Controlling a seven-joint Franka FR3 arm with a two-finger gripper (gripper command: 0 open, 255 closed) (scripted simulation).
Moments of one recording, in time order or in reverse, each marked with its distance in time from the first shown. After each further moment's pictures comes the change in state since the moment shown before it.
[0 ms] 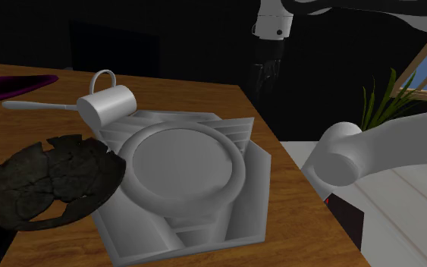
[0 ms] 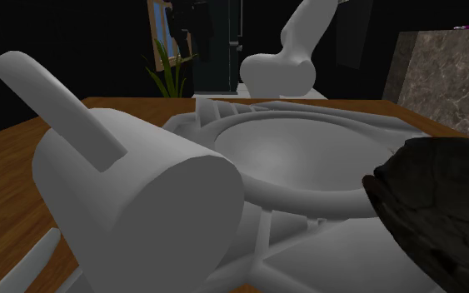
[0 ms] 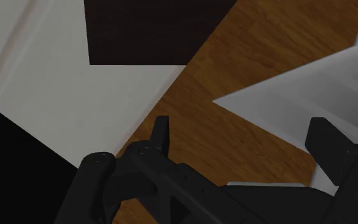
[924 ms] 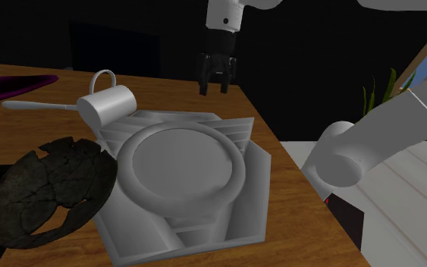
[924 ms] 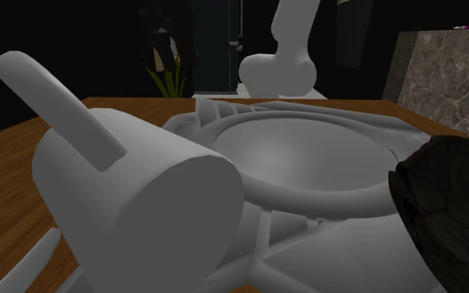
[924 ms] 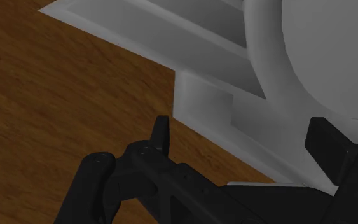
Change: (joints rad) arm 0.060 0.336 0.099 0.224 0.245 0.143 0.182
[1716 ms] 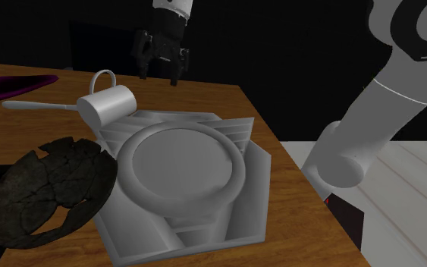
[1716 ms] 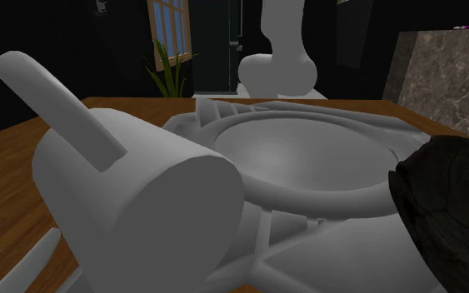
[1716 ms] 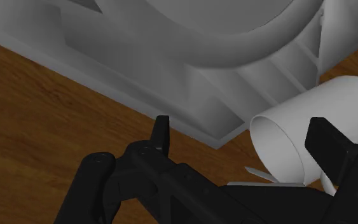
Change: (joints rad) arm 0.047 0.340 0.064 0.340 0.162 0.084 0.149
